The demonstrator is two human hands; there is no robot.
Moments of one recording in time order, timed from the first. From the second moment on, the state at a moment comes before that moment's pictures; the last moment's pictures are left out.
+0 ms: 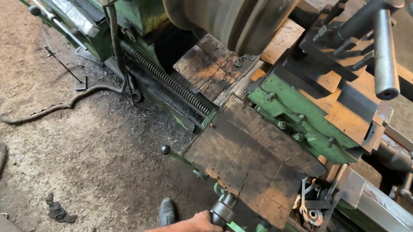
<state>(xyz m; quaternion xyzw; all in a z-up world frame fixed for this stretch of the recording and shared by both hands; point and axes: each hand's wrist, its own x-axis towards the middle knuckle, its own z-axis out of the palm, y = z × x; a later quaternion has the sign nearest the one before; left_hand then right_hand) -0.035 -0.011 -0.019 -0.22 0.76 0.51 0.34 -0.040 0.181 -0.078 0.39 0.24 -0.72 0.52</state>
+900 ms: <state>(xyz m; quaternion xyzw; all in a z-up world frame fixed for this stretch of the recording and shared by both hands) -0.030 -0.015 -0.080 -0.16 0.71 0.60 0.34 -0.020 0.154 -0.015 0.39 0.25 -0.78 0.42</state>
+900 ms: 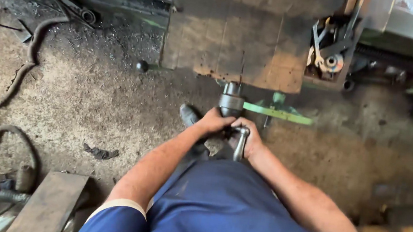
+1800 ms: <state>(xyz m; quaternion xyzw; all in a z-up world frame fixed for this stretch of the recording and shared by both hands) -0.029 -0.021 -0.083 -0.16 0.56 0.72 0.38 -0.021 0.137 0.007 0.44 0.33 -0.74 0.38</state>
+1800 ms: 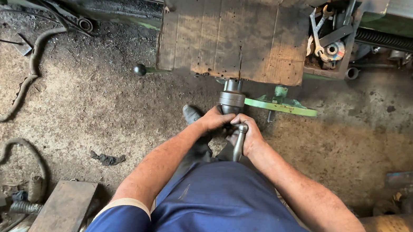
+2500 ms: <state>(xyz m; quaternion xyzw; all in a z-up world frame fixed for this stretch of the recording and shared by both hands) -0.028 -0.022 -0.118 -0.14 0.56 0.72 0.39 -0.017 0.125 0.002 0.46 0.36 -0.73 0.35</state>
